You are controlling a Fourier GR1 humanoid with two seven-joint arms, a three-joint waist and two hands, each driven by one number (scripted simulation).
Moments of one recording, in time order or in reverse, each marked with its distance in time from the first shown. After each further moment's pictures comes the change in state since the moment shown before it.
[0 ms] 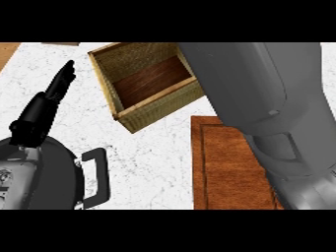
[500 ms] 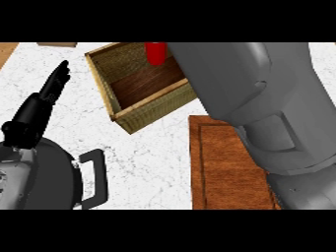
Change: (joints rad) left arm 0.012 0.011 0.020 -0.006 0.009 -0.007 -0.004; right arm -0.116 -0.002 -0.059 0.252 -0.075 0.019 -0.016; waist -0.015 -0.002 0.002
